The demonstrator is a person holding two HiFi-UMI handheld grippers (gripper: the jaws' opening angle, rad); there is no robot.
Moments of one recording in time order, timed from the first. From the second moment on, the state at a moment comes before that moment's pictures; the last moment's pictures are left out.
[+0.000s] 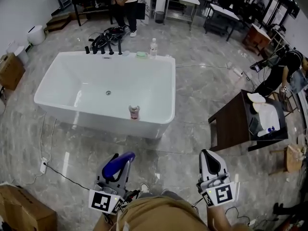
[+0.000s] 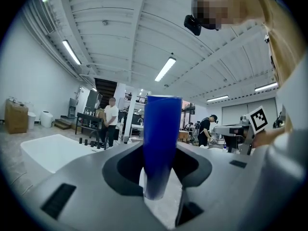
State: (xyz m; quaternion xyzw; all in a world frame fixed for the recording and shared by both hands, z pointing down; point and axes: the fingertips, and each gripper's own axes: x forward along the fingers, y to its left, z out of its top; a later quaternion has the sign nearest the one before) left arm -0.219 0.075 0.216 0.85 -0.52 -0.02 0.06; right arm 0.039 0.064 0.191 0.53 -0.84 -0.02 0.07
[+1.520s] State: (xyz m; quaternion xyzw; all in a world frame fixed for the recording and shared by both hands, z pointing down) left arm -0.121 -0.037 0.251 0.80 -0.59 0.02 0.05; right arm 0.088 -0.066 0.241 0.41 -0.91 0.00 0.08
